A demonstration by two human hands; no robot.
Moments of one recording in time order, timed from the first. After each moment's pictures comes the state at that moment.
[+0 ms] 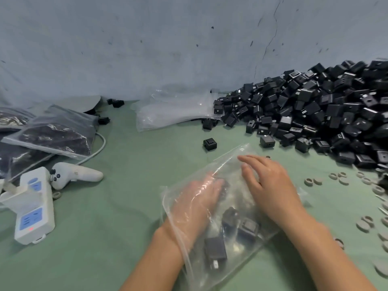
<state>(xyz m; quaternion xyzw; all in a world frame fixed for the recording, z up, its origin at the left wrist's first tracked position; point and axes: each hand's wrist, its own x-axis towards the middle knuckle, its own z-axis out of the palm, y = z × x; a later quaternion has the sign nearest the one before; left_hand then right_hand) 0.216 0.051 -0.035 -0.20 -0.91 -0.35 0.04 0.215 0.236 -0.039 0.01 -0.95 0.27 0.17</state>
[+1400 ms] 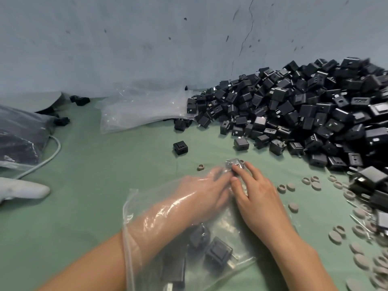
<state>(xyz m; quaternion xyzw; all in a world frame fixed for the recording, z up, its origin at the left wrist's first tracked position) 0.149 0.126 -0.050 -0.42 -0.90 -0.10 0.07 0.210 0.273 -0.058 -0.10 -0.95 0.28 0.09</state>
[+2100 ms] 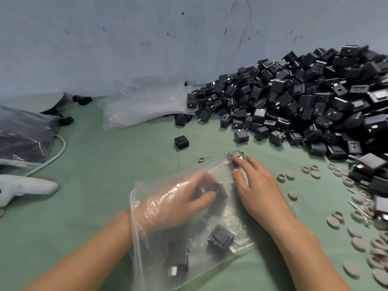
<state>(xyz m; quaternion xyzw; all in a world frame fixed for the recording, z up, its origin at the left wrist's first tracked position) 0.188 0.077 -0.006 -0.36 -0.91 -0.22 -0.06 0.212 0.272 -0.055 -0.11 -0.95 0.30 0.08</state>
